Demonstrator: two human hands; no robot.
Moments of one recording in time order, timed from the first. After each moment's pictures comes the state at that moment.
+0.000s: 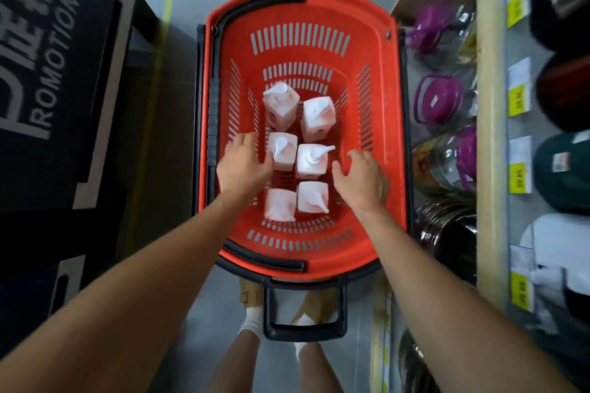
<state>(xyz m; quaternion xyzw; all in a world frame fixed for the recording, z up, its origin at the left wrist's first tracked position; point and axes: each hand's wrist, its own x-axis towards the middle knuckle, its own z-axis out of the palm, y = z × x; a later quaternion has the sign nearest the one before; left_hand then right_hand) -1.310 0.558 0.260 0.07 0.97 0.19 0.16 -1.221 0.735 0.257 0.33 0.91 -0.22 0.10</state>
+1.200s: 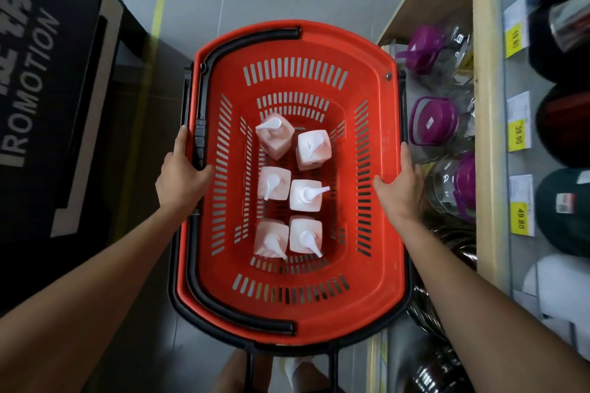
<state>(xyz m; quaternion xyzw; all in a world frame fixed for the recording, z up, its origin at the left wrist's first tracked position) -1.386 0.521 0.250 -0.07 0.95 0.26 0.18 -1.247 0.832 0.243 0.45 0.85 -0.26 0.05</state>
